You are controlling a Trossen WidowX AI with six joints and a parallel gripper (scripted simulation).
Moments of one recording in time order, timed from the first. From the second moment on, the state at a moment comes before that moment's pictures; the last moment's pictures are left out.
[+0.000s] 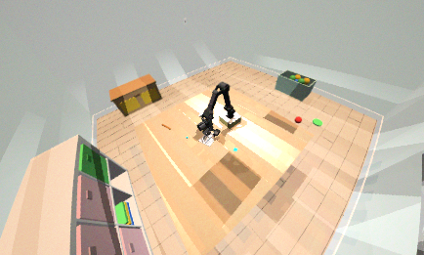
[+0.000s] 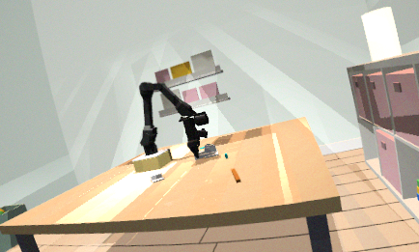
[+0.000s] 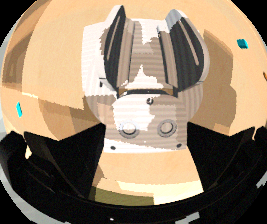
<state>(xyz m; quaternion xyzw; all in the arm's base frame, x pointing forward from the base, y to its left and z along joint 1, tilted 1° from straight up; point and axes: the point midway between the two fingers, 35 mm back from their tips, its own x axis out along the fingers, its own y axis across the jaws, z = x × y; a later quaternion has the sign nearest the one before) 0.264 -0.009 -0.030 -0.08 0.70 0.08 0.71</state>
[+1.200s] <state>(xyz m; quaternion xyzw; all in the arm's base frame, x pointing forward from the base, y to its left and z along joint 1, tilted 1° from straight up) 0.264 -0.009 -0.030 -0.08 0.70 0.08 0.71</state>
